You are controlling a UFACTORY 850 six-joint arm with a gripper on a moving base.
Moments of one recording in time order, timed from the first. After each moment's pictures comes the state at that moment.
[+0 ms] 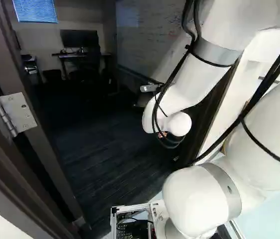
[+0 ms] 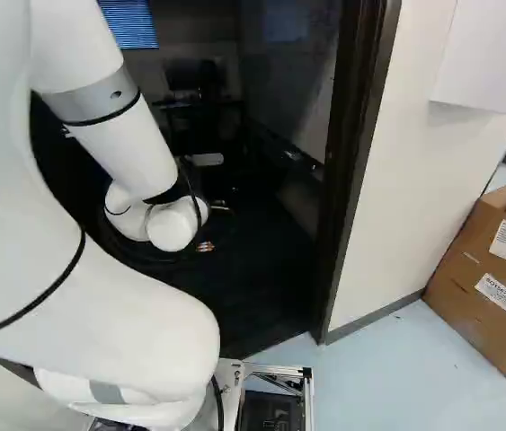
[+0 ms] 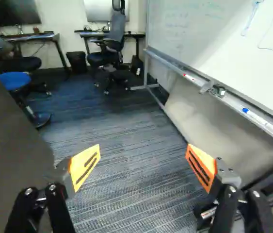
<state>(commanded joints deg) 5.0 10.8 -10.4 -1.4 49.4 0.0</state>
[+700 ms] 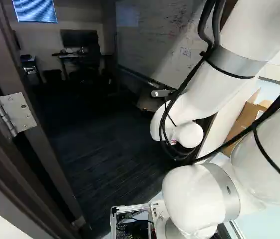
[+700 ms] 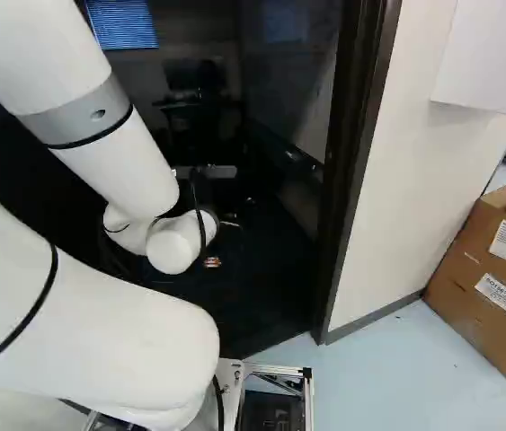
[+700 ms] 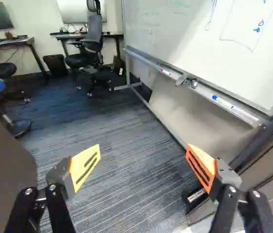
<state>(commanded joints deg) 0.1 15.9 -5.1 0.0 50.0 0.0</state>
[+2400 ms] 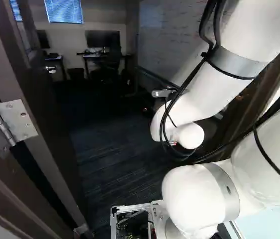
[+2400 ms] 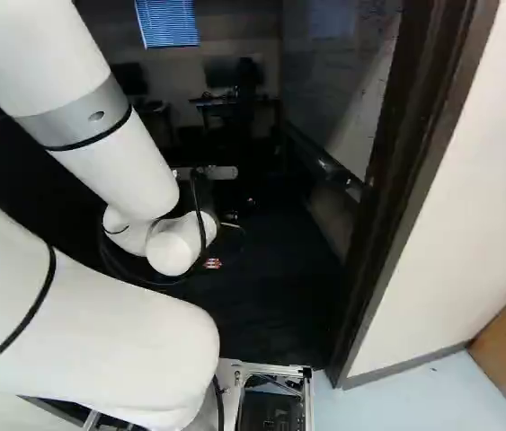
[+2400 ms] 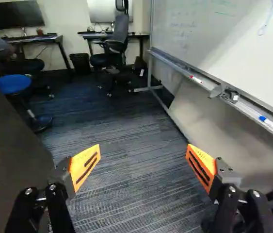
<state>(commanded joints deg) 0.0 16.0 -5.0 0.0 50.0 0.0</state>
